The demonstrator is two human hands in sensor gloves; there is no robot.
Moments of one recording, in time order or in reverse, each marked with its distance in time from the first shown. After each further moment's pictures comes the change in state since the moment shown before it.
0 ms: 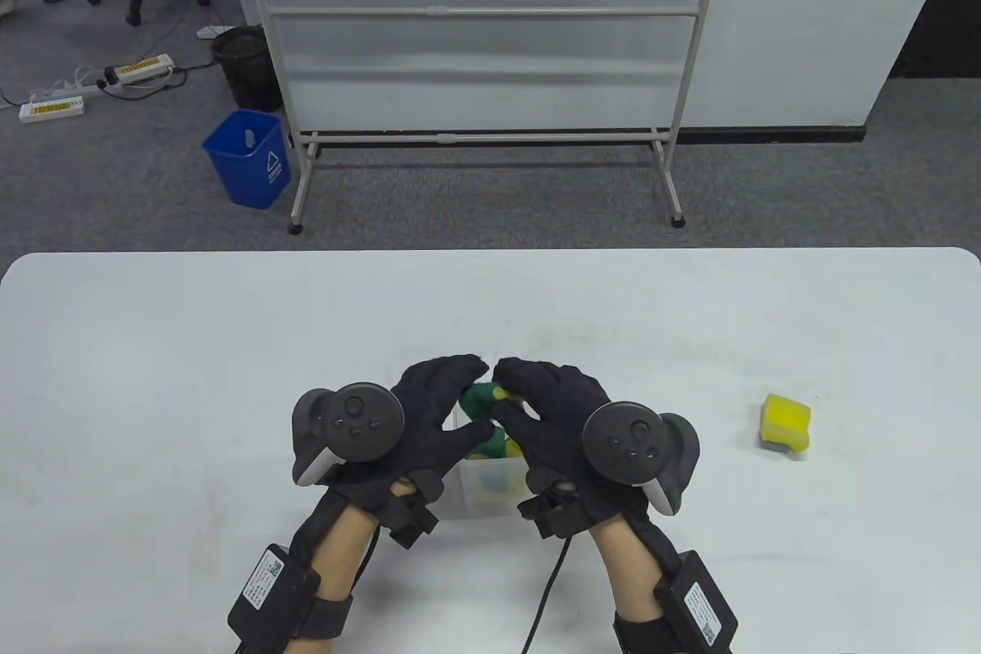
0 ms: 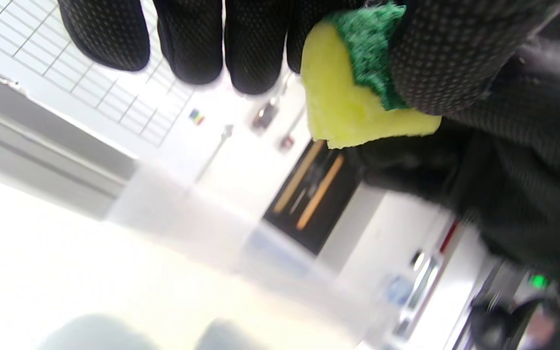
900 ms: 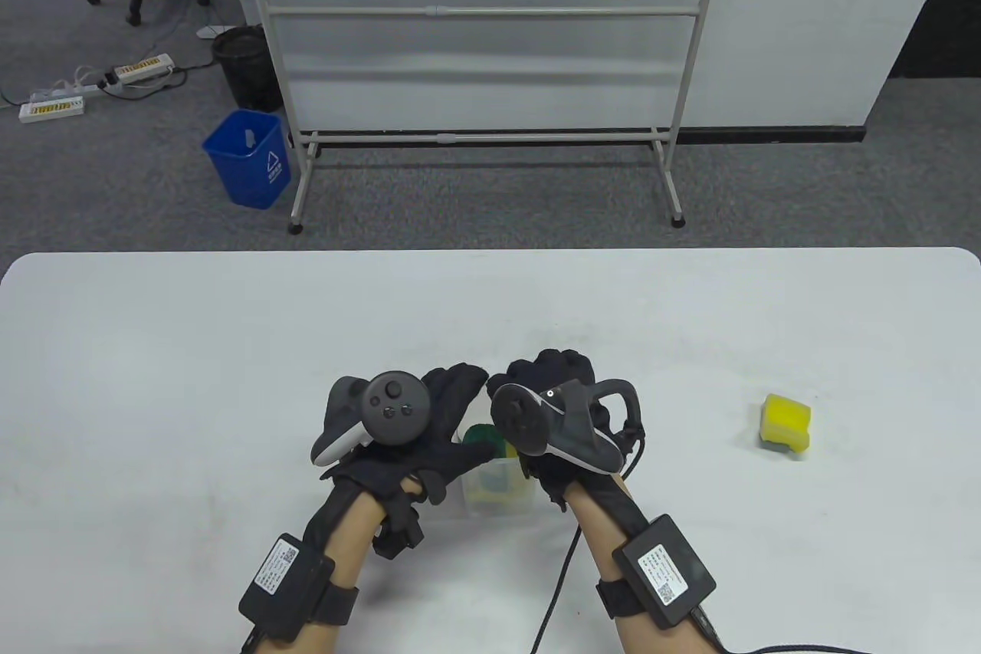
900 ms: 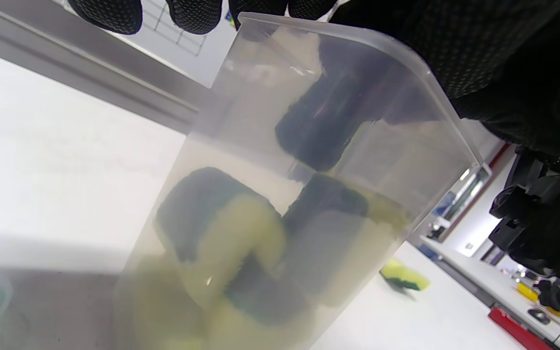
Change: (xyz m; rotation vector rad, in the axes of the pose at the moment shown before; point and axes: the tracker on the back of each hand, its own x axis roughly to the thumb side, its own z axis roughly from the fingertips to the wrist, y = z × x) left_hand -0.023 -0.033 -0.011 -0.275 0.101 -0.006; right_hand 0.004 0.062 -0.025 0.340 -0.137 0.583
